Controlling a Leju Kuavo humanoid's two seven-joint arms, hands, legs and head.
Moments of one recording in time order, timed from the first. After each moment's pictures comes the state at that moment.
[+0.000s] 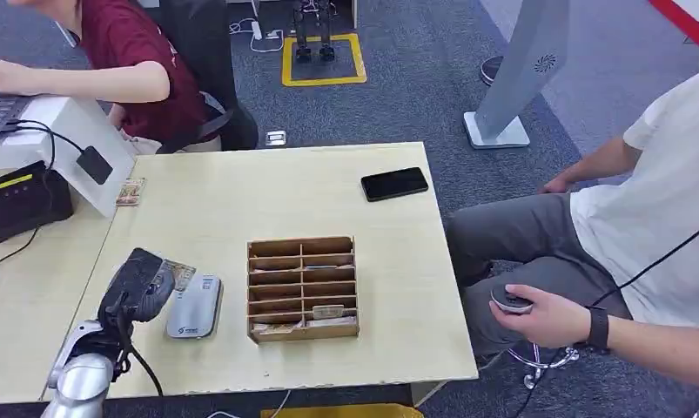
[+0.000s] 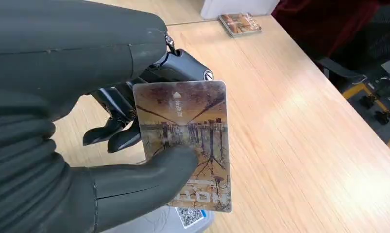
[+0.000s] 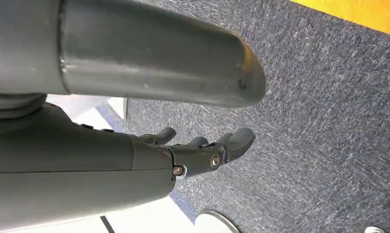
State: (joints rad) left arm -0.11 0.13 0.05 -1.38 -0.39 -0.05 0.03; right arm -0.02 0.01 -0.90 -0.22 1.51 -0.19 -0.15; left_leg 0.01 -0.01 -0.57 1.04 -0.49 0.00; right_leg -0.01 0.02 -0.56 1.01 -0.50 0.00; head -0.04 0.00
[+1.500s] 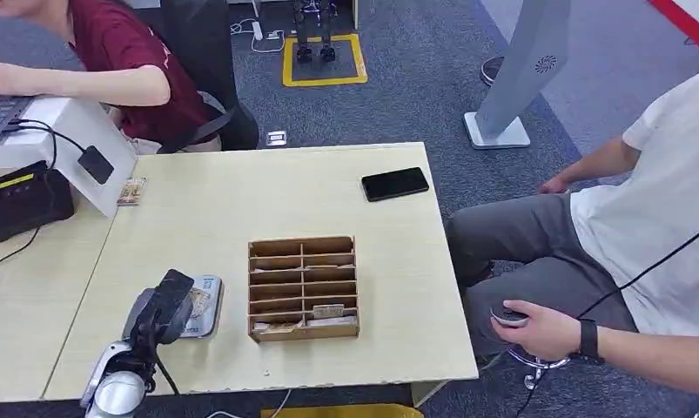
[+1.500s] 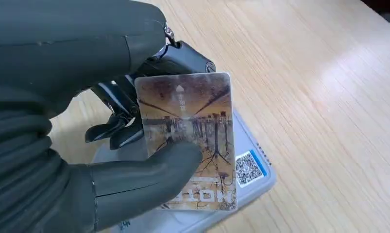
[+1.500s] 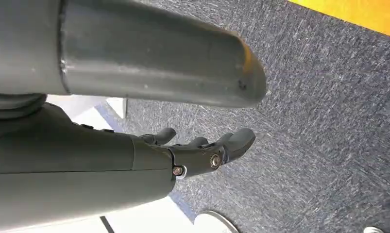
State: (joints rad) left arm -0.07 0.04 0.04 -1.28 -0.56 0.01 0.03; right arm -0.02 0.02 -0.90 -0.22 1.51 -0.19 -0.15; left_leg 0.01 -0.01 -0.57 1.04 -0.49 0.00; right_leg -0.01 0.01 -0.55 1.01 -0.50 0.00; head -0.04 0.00
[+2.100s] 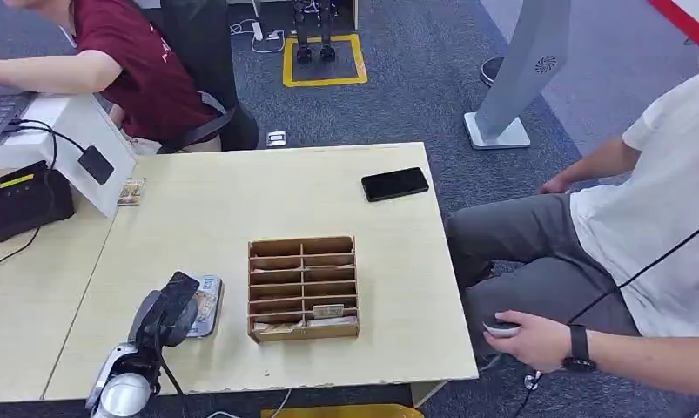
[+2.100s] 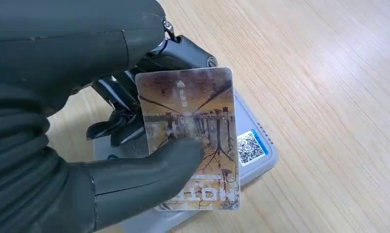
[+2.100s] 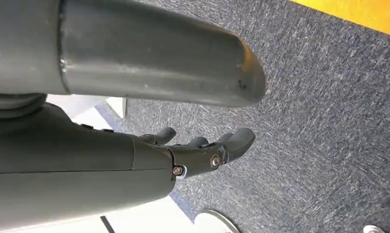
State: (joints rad) left arm -0.06 0.02 0.04 -1.28 -0.59 0.00 0.04; right arm -0.02 0.02 -0.89 -0.22 1.51 -0.20 -0.15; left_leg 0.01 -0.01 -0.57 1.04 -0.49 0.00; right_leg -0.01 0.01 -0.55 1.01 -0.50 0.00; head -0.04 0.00
